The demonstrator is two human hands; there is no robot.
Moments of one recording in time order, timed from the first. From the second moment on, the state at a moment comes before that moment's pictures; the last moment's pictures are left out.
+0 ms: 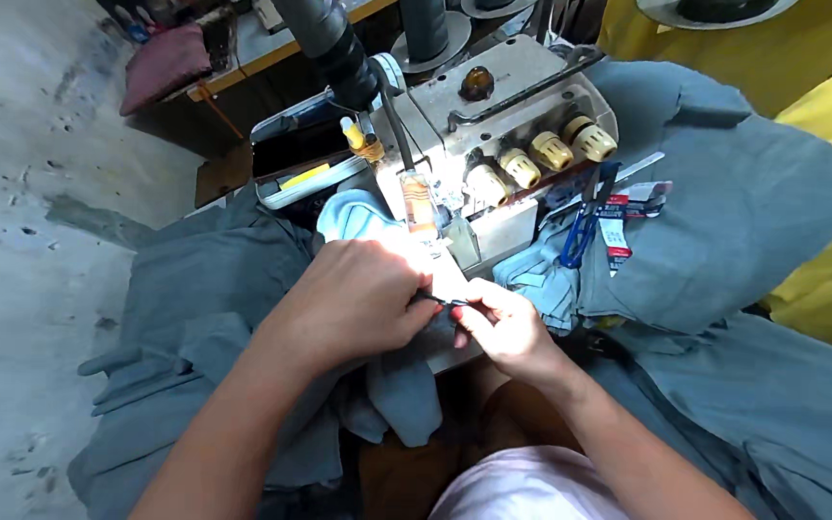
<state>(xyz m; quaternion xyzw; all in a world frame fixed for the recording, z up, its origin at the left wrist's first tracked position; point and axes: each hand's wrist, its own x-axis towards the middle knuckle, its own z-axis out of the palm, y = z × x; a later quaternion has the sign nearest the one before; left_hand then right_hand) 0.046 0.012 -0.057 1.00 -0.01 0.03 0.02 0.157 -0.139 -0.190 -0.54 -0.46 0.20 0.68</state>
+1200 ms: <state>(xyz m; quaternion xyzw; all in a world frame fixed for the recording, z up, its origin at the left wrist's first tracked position) 0.035 0.042 -0.098 0.99 0.01 0.09 0.09 0.165 -0.116 -0.200 -0.51 -0.42 0.22 0.72</state>
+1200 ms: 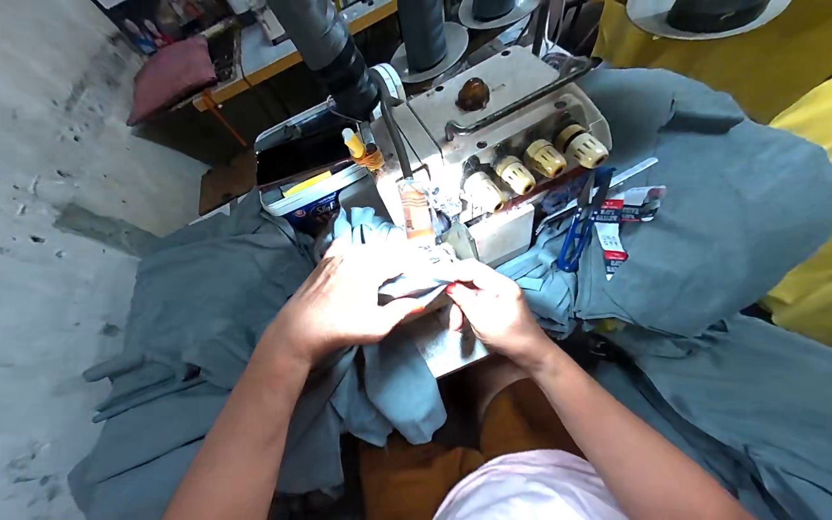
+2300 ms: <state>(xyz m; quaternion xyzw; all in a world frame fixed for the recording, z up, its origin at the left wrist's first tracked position) 0.017 -0.076 -0.194 0.85 0.34 0.39 0.08 0.231 -0.186 -0.169 -0.80 -0.23 0.11 0.54</state>
